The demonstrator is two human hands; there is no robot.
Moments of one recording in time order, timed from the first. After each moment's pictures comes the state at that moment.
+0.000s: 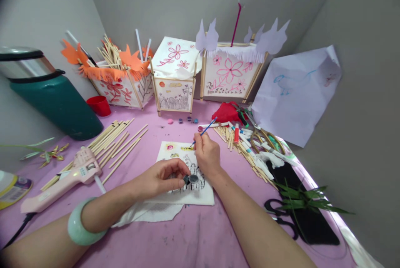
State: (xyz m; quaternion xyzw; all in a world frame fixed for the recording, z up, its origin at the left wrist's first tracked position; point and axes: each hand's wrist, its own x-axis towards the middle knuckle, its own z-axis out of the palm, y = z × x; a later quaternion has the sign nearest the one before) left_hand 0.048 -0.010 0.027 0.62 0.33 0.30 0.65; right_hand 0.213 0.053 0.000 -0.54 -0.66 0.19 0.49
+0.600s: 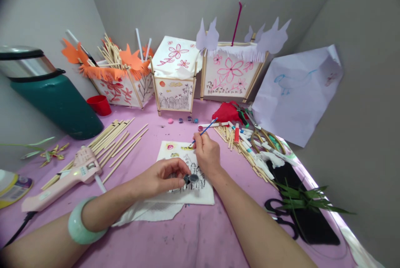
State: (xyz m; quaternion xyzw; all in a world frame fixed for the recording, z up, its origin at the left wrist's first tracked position) left_hand 0.047 -0.011 0.028 0.62 0.32 0.30 0.65; right_hand 0.212 0.051 0.004 -0.54 -0.66 0.18 0.49
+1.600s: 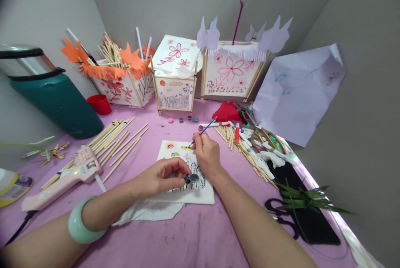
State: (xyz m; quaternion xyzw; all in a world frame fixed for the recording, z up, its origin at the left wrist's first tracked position) left_hand 0.047 -0.011 0.026 0.62 0.32 0.30 0.65; right_hand 0.212 0.051 0.004 -0.52 -0.67 0.20 0.49
